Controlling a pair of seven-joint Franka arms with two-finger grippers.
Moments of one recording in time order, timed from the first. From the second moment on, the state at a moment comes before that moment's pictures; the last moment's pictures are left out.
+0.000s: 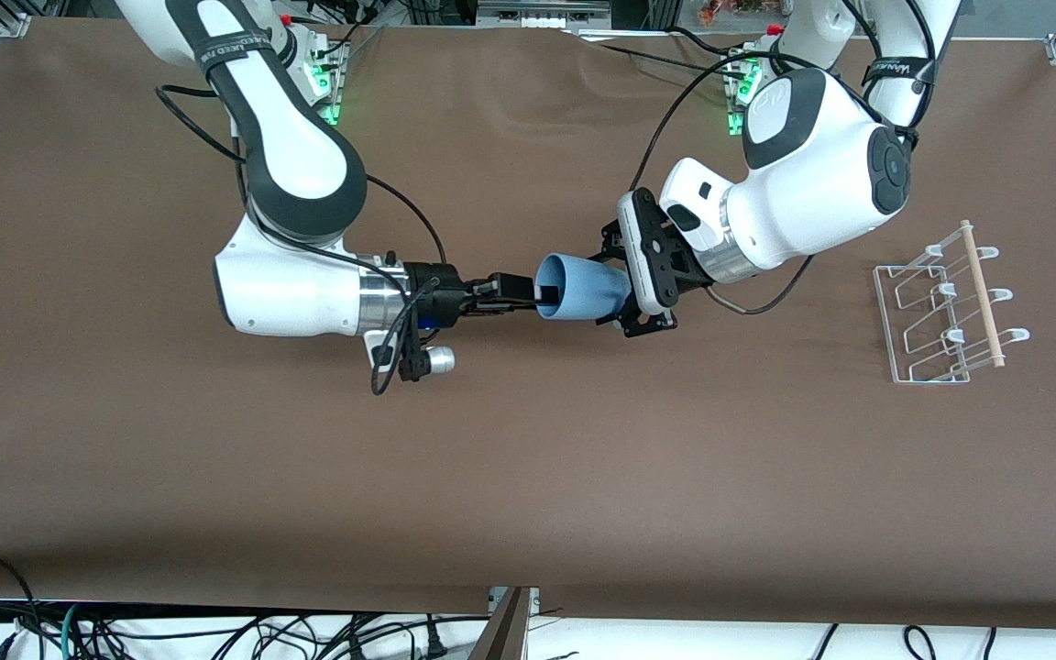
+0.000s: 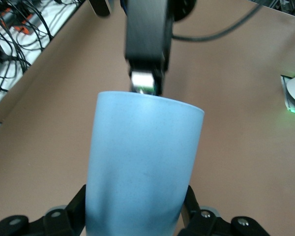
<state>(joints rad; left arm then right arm) -0.37 0.32 -0.09 -1.59 -0.65 2.09 1.10 0.37 0.60 0.15 -1.34 1.16 2.05 -0.01</state>
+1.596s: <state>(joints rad) -0.17 0.48 -0.03 -1.58 0.79 1.17 0.78 0.10 0.42 0.02 -1.34 0.17 1.67 -0.16</state>
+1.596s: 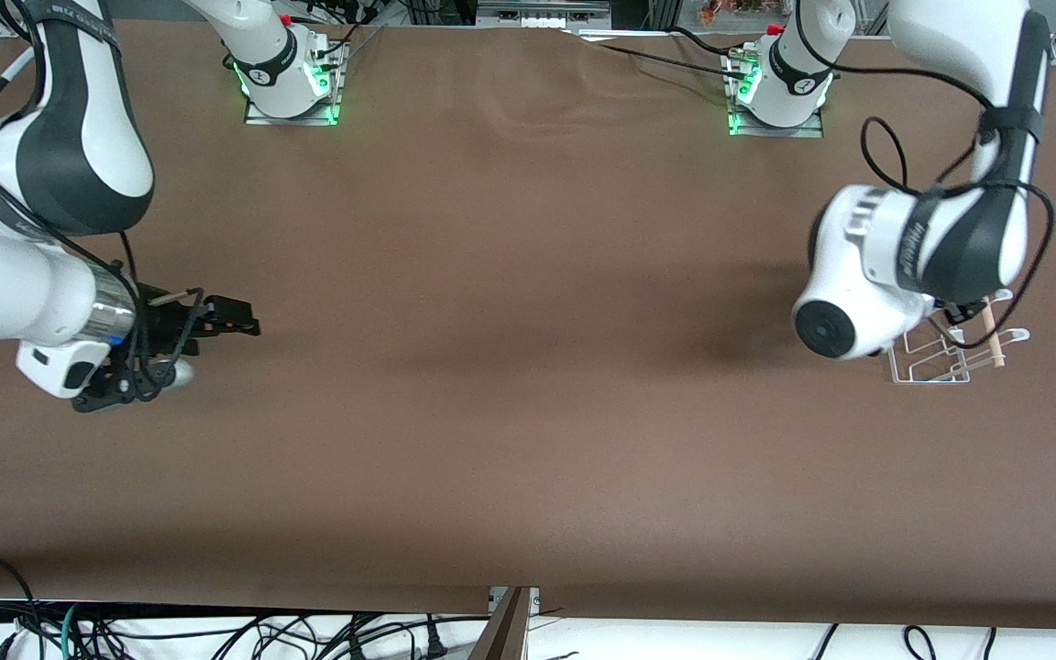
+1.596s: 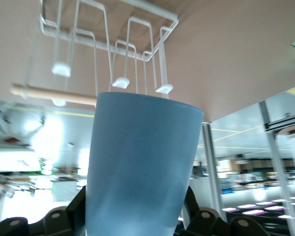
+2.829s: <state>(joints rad) -0.09 0.59 -0.05 -1.62 0.86 1.26 0.33 0.00 0.04 0.02 -1.52 -0.09 1.53 -0.14</state>
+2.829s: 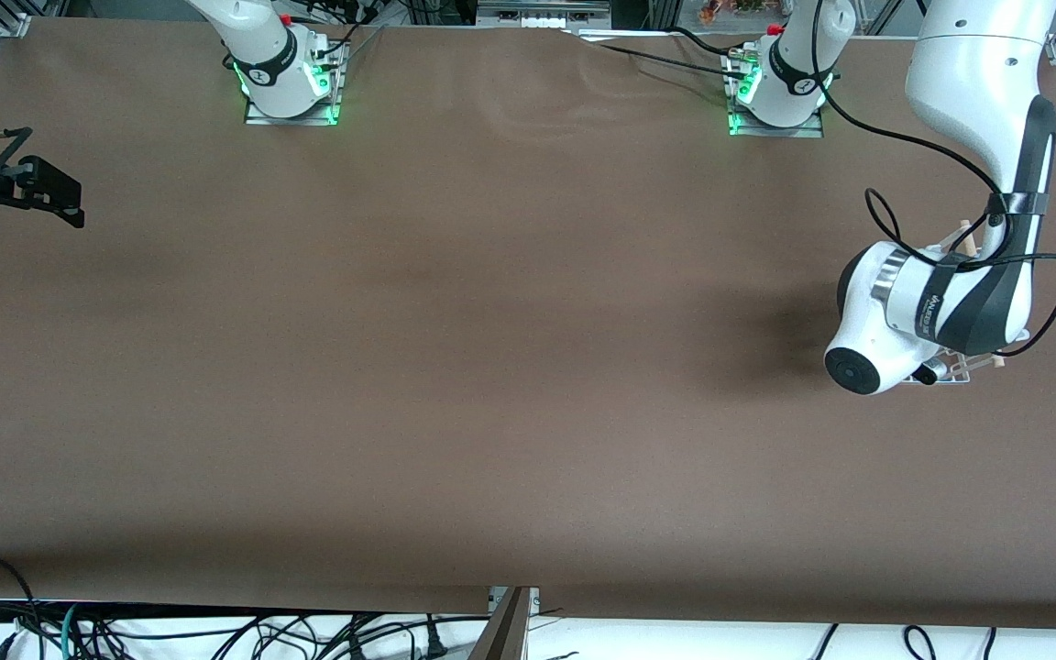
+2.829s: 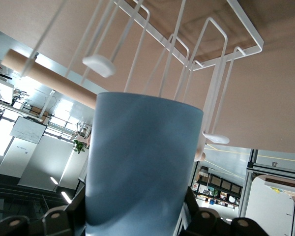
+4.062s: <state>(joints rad) -0.08 0.63 -0.04 -1.57 0.86 1.30 0.32 0.00 0.04 0.02 -1.52 -0.08 1.50 -0.08</state>
